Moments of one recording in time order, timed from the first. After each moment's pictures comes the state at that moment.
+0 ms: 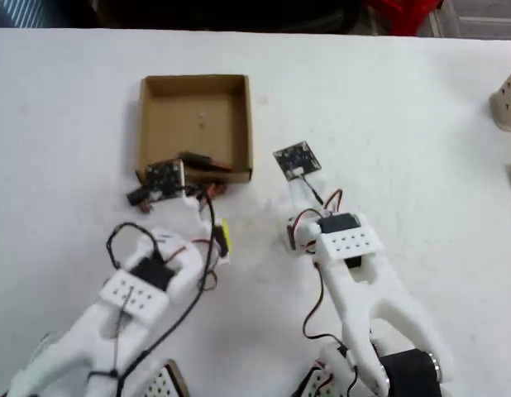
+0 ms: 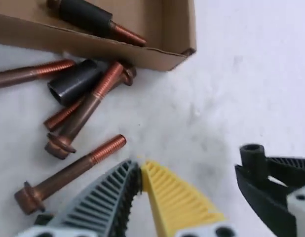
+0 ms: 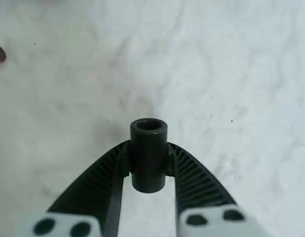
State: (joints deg) left arm 19.9 -39.5 73.3 25.3 38.7; right arm -16.4 -22.5 55.3 43.2 13.1
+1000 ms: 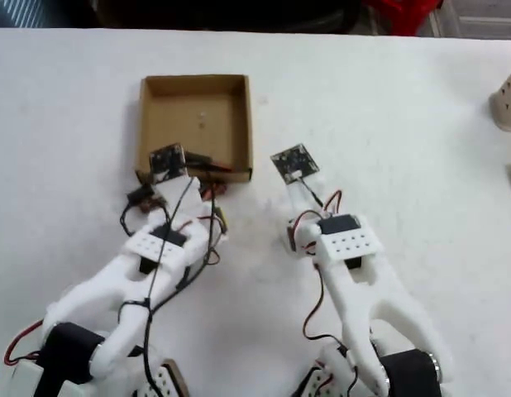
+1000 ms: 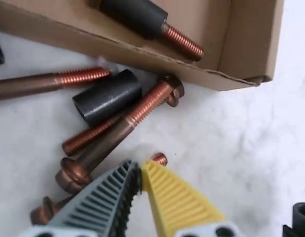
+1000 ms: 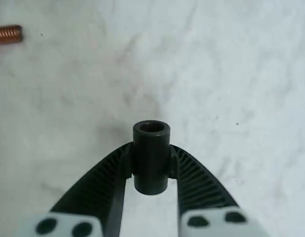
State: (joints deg) left arm 16.3 -15.0 63.6 17.1 39.7; right arm -16.3 -22.5 56.1 43.0 16.0
